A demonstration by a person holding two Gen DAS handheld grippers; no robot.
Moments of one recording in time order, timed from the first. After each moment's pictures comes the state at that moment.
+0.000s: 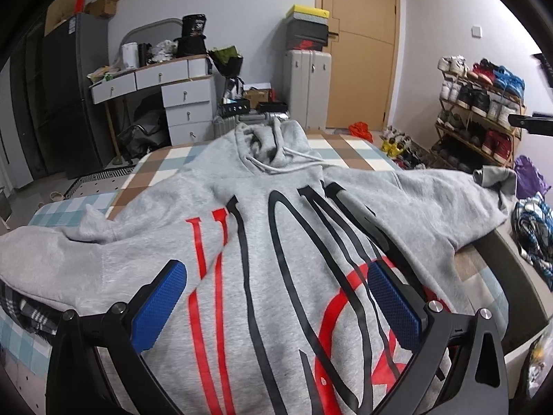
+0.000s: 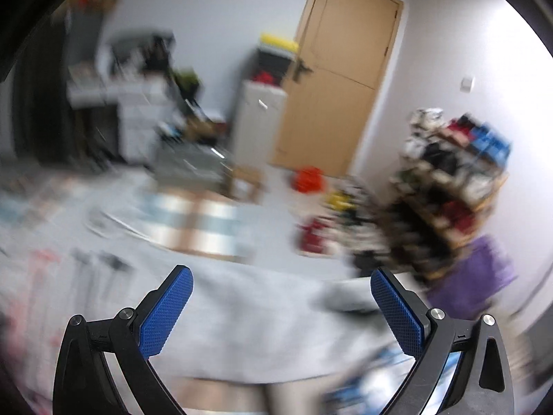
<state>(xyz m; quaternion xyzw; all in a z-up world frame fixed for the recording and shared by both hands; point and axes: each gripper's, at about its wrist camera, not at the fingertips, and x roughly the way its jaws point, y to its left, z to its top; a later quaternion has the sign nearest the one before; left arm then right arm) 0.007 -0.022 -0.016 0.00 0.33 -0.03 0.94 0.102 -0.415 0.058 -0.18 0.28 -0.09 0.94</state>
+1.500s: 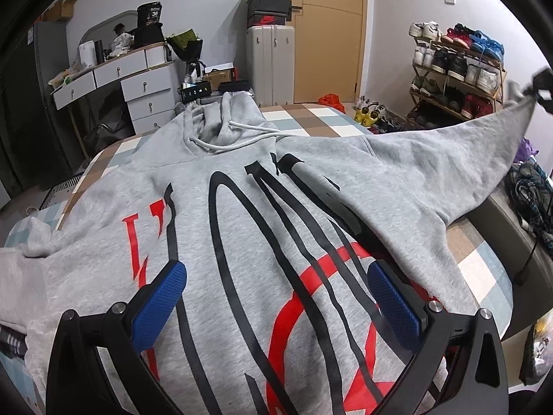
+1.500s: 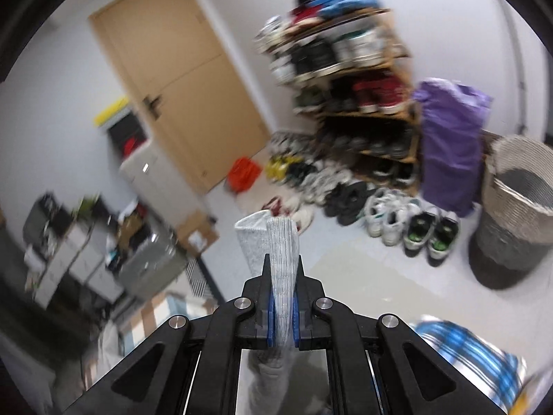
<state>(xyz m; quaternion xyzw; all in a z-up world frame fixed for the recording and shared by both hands) 0.028 -0.065 -0.036 0.04 0.36 -0.08 0.93 0.092 -0.685 0.099 0.32 0.25 -0.17 0.90</state>
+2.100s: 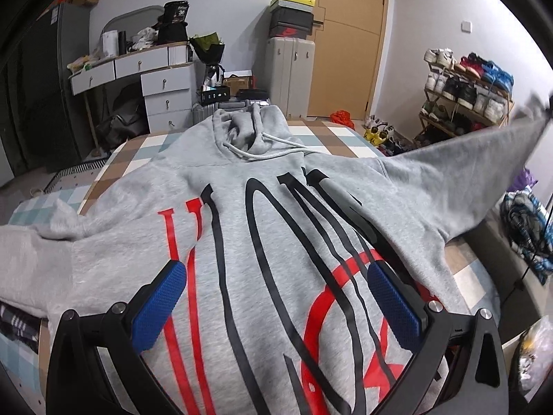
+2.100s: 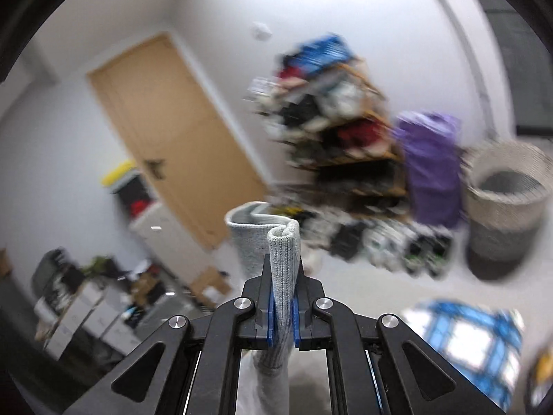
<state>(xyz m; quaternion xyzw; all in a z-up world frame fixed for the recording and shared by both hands) 0.015 -0.026 -0.022 -0.01 0.35 -0.08 0.94 0.038 -0.636 0.144 0.37 0.17 -0.24 0.88</state>
